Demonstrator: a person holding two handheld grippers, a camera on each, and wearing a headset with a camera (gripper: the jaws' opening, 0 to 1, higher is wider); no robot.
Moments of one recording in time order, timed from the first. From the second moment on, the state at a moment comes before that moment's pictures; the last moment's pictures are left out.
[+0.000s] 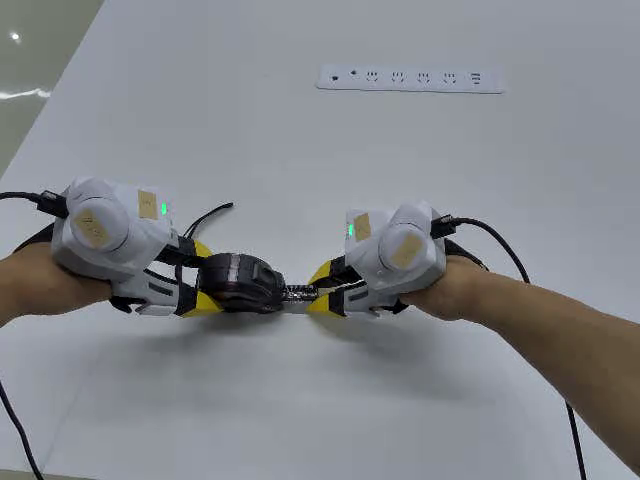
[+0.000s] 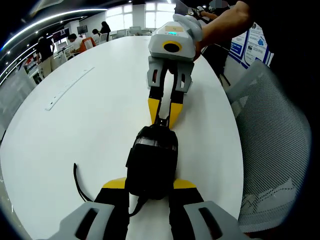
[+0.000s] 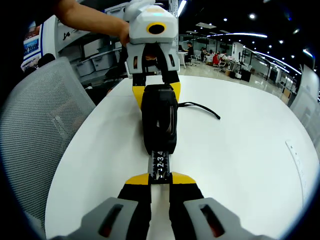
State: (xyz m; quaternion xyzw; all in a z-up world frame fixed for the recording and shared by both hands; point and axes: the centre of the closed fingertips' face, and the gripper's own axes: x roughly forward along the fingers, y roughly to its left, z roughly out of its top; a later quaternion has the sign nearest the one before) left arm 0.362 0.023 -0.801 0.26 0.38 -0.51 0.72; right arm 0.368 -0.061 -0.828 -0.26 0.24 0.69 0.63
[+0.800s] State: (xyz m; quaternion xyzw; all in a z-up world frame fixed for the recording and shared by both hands) left arm 0.361 0.023 -0.801 0.26 0.38 -0.51 0.72; right arm 0.369 -0.083 -0.823 -0.26 0.24 0.69 0.63
